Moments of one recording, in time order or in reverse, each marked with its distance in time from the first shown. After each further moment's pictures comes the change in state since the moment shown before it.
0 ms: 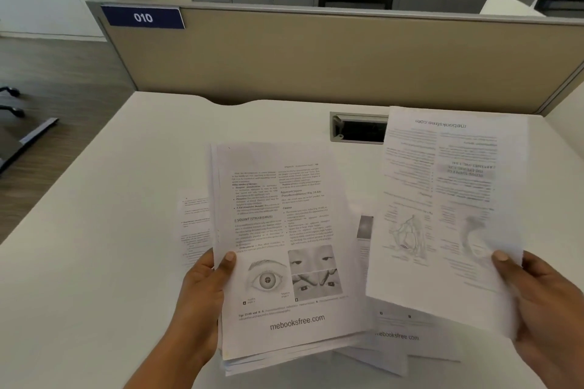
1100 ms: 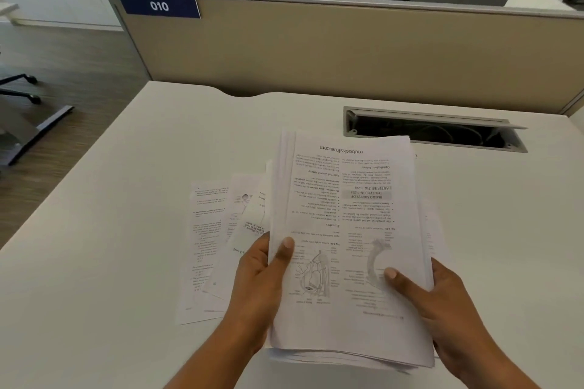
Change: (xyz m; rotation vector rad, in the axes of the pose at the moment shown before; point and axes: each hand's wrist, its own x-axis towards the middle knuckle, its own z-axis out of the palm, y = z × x) left_hand -0.021 0.000 0.050 0.209 -0.071 0.104; right_hand -0.035 0.035 0.076 -0.263 -0.392 0.076
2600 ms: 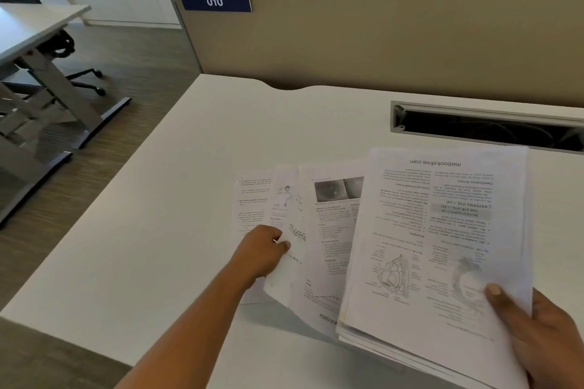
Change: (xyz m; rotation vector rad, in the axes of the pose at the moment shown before) left_hand 0.073 -0.013 -0.081 0.788 -0.026 -0.150; right_hand 0.008 0.023 -0.030 -0.071 0.281 -0.010
